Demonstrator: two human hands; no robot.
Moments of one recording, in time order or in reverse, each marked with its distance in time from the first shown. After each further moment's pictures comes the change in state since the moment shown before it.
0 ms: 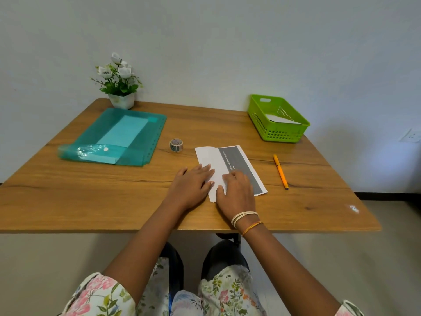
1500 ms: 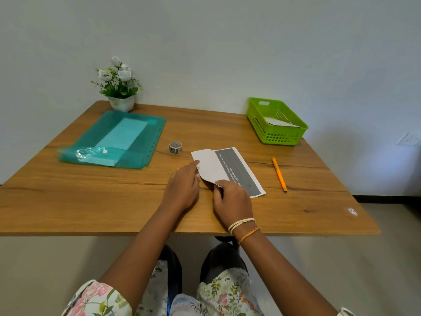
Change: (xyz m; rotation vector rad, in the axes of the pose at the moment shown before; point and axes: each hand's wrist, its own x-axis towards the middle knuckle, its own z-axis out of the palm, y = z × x) left_hand -0.008 0.002 -0.010 -0.266 0.269 -0.200; right_hand -0.009 -0.009 -0.002 0.130 0.107 -0.085
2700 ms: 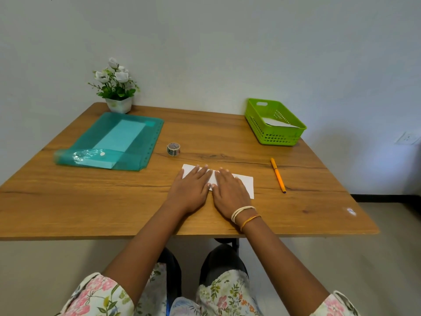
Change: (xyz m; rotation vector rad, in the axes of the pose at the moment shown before) left_hand 0.007 0.002 0.010 0.363 -0.328 0.211; right_hand 0.031 0.025 0.011 -0.224 -0.361 -0.059
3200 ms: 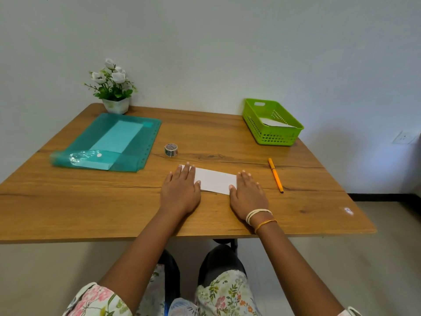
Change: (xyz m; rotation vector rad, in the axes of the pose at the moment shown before) left_hand -0.002 -0.002 0.006 0.016 0.052 -0.253; right_hand -0.012 0.038 -0.006 -0.078 -0.061 0.224
